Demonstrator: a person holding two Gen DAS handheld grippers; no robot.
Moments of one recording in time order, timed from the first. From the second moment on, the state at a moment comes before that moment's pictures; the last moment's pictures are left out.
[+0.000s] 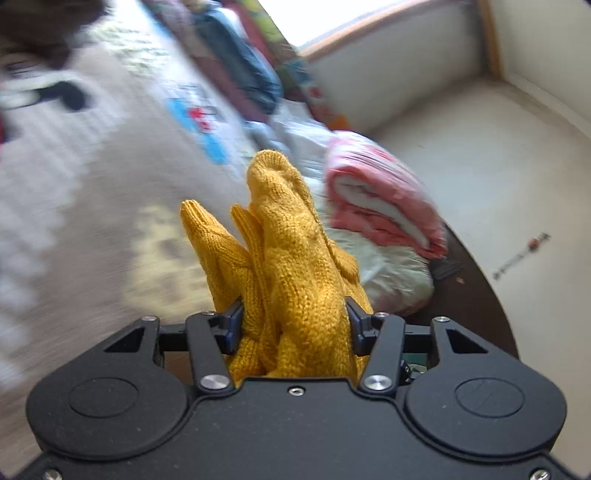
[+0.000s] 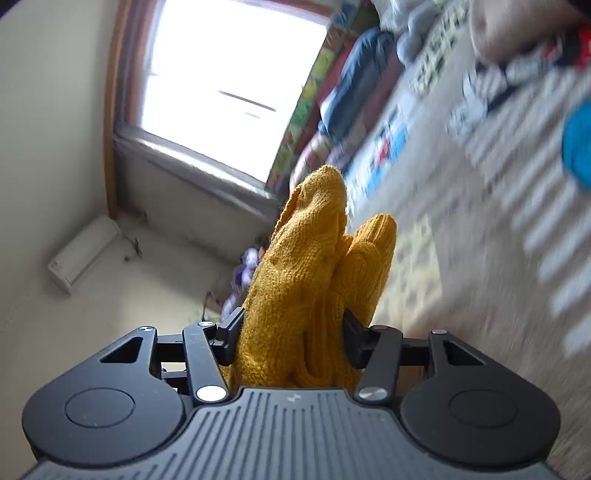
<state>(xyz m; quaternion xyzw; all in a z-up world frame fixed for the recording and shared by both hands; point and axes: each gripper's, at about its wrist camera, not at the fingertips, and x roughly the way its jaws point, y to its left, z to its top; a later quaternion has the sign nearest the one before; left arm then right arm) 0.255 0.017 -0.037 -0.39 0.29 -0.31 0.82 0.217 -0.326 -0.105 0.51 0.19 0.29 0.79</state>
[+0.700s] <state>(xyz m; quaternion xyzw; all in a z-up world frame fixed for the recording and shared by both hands) 0.487 -0.282 -0.027 -0.28 0.28 -0.57 0.72 0.257 -0.523 -0.100 0.48 -0.07 0.05 0.87</state>
